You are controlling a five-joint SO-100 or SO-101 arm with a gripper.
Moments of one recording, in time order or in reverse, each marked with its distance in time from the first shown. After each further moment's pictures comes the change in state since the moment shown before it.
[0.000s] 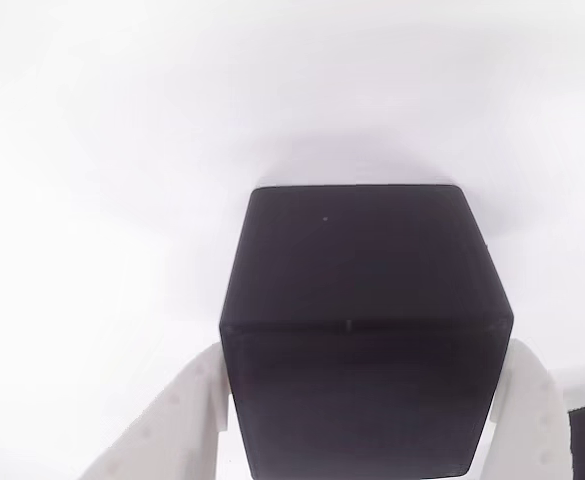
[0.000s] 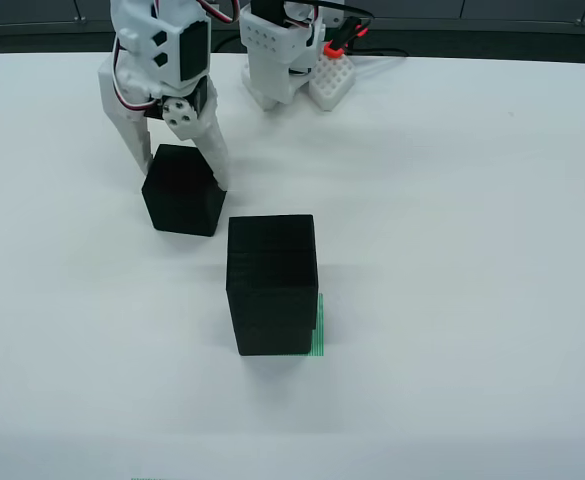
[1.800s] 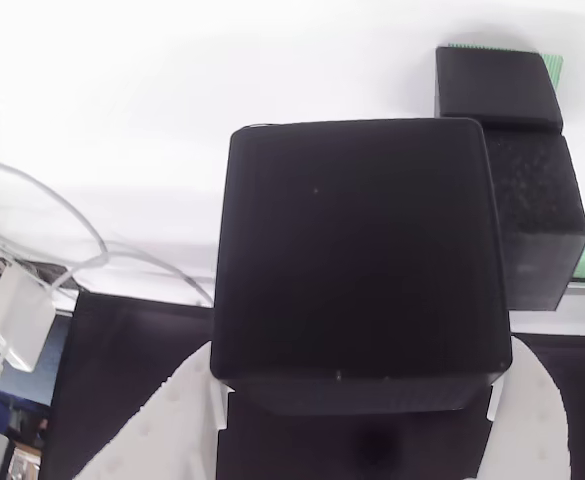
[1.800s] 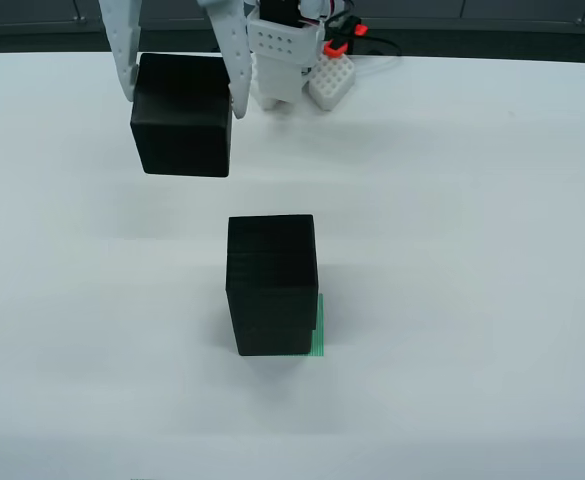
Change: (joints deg) arm -15.8 7.5 -38.9 23.2 9.0
